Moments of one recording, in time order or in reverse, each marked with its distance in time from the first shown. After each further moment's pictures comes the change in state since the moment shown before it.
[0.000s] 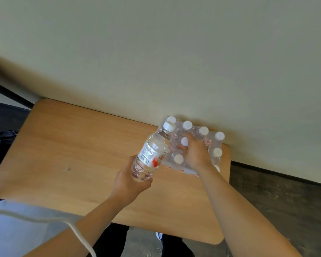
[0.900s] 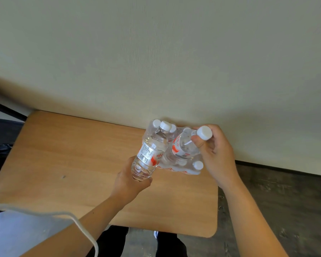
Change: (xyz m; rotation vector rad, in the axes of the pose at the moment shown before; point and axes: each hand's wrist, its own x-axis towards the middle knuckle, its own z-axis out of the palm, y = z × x) left_hand -0.015 0.035 0.018 0.028 -0.055 0.056; right_hand -0.092 -0.033 -0.122 0.540 0.288 -0.108
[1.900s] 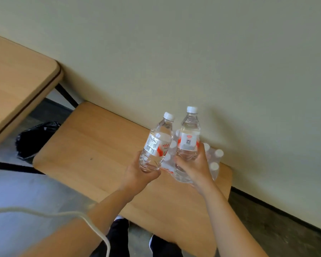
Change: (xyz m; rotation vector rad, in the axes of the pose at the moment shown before) left_hand -0.044 0.029 -0.011 -0.234 0.252 -0.034; right_hand -0.004 0.015 0.067 0.241 -0.310 0.203
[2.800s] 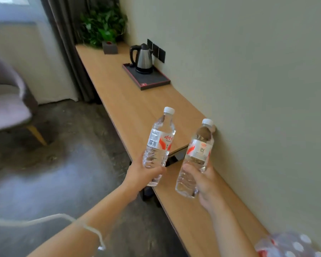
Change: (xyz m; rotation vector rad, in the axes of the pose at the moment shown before) left_hand -0.203 -0.040 -0.473 -0.362 0.522 0.116; right_hand -0.180 -0.170 0.454 0.093 -0.581 -0.089
